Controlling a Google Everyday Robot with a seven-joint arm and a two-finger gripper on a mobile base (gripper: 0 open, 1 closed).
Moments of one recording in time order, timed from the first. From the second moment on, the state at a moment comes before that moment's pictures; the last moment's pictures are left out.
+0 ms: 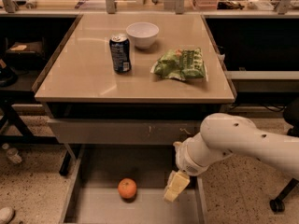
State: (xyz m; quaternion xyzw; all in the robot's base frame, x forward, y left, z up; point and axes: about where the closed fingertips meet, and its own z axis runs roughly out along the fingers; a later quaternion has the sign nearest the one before) arm 0.427 -0.072 0.621 -0.58 0.78 0.16 0.17
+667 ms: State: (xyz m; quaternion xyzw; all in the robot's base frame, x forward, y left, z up) arm 0.424 -0.065 0.604 -0.58 0.77 0.18 0.17
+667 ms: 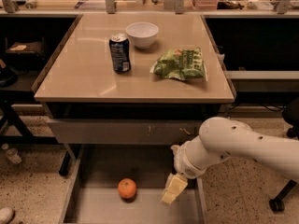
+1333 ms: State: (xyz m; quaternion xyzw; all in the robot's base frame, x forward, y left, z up) arm 0.431 0.004 0.539 -0.58 0.74 0.24 0.23
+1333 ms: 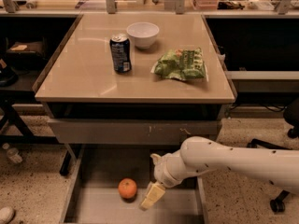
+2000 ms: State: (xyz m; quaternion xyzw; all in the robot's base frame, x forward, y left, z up) arm 0.446 0.036 0.505 -0.57 0.73 0.27 0.25
